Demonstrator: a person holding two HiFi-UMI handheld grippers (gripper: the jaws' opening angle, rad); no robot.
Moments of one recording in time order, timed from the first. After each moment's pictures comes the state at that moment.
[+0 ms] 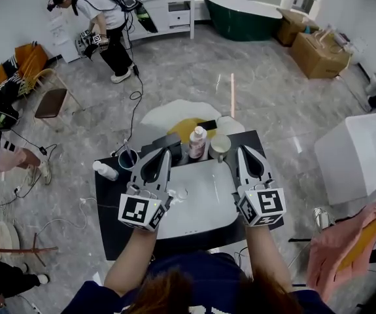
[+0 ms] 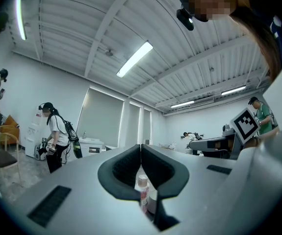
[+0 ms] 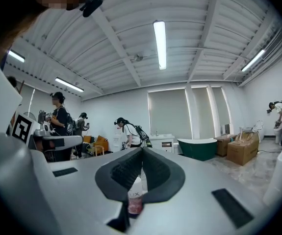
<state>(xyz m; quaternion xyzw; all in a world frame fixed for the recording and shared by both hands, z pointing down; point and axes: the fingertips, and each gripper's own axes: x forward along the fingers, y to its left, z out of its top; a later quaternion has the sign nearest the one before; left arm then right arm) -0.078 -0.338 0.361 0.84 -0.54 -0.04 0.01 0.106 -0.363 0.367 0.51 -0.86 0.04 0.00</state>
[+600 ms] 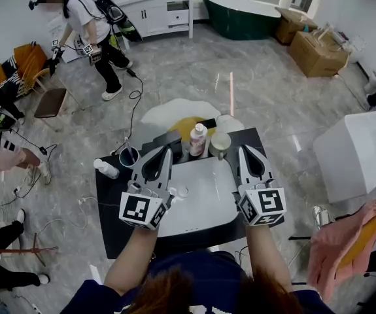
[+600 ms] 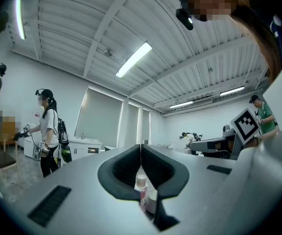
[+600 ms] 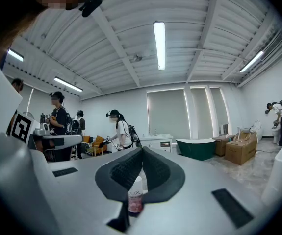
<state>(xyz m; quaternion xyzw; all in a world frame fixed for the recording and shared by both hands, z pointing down) -0.078 -0.331 0.360 0.84 -0.54 -0.05 0.00 0.107 -0.353 0.369 0.52 -0.85 0.04 0.00</state>
